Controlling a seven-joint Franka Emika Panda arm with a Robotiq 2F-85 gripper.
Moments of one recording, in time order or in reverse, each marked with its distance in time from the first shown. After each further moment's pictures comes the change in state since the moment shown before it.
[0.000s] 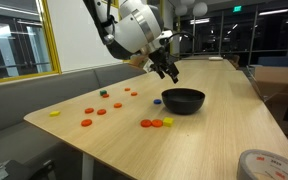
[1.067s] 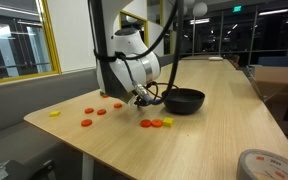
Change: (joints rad) arm -0.889 0.217 0.895 -0.095 -0.497 0.355 -0.007
